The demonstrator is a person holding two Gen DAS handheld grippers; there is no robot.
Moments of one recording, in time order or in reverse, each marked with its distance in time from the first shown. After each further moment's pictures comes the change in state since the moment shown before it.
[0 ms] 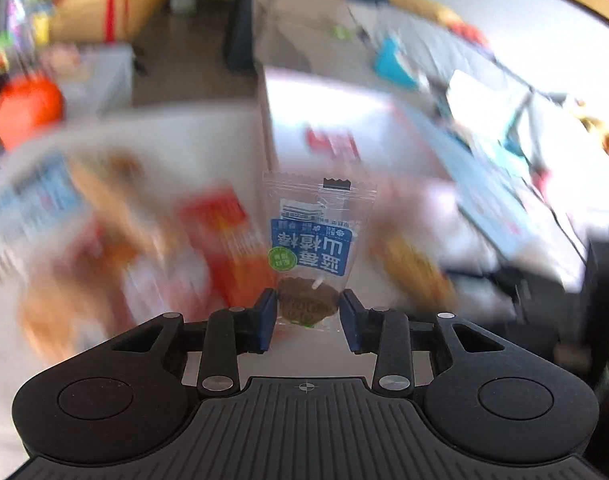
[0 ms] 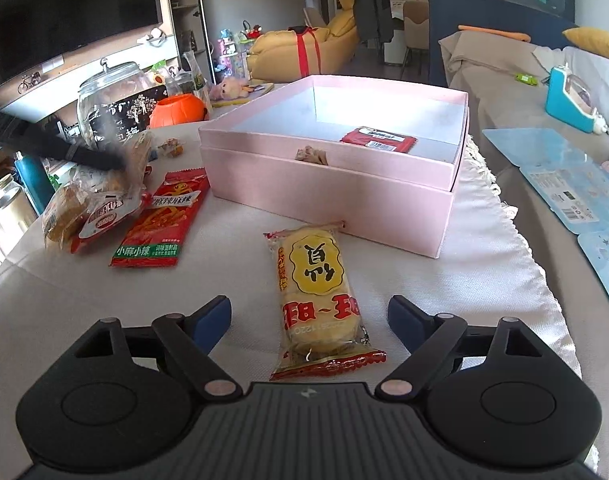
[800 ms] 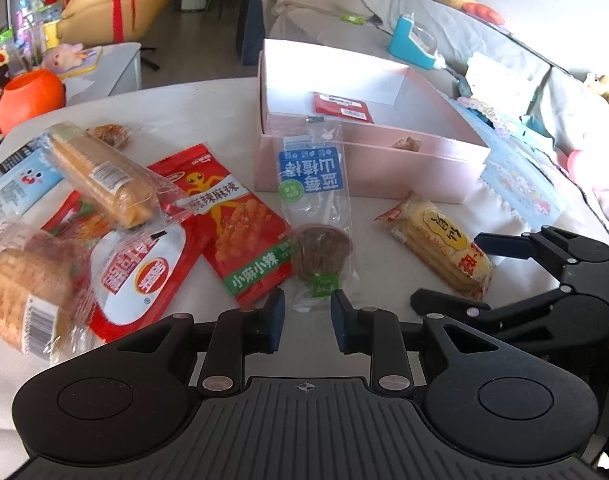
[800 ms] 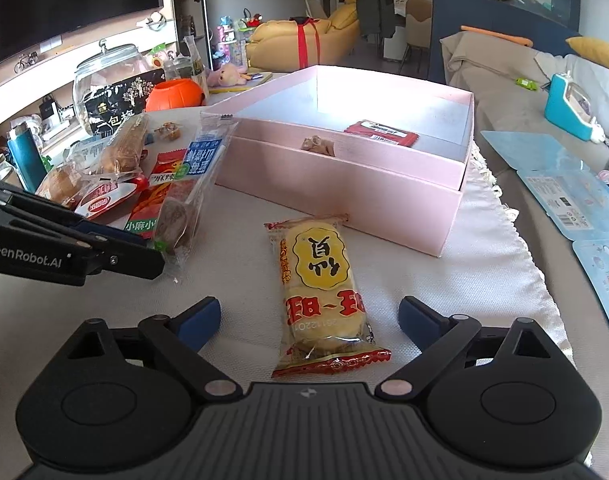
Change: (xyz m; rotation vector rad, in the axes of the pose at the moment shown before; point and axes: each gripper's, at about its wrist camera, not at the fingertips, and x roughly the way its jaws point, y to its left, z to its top) left arm 0.040 -0.011 -0.007 0.031 -0.038 0.103; right arm 0.005 0.008 0.000 -0.038 0.024 -0.039
